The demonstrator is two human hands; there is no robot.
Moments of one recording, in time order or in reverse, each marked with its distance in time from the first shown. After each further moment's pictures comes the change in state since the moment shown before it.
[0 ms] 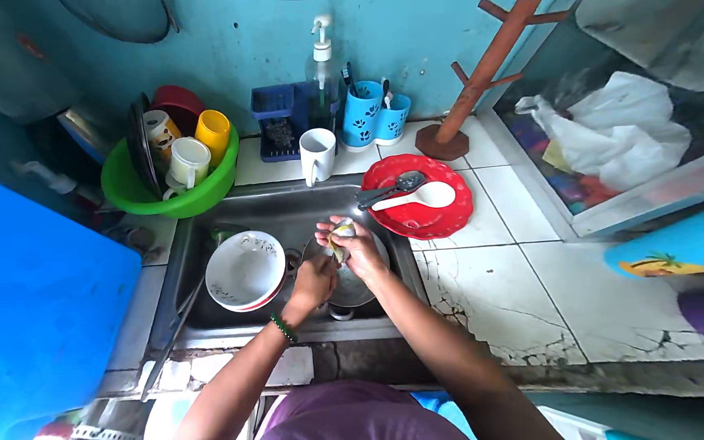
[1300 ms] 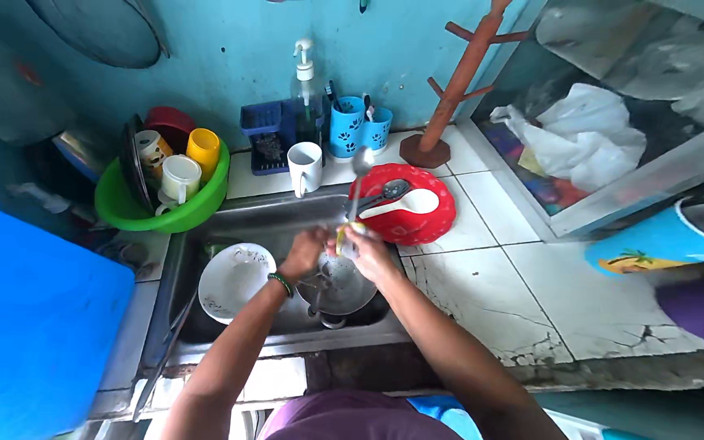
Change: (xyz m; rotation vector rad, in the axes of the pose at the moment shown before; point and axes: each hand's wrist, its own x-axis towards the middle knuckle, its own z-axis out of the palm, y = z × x) left_hand 0.073 0.015 -0.016 0.351 -0.021 0.214; right_hand -0.010 -0.037 -0.017 -0.095 0.092 0.019
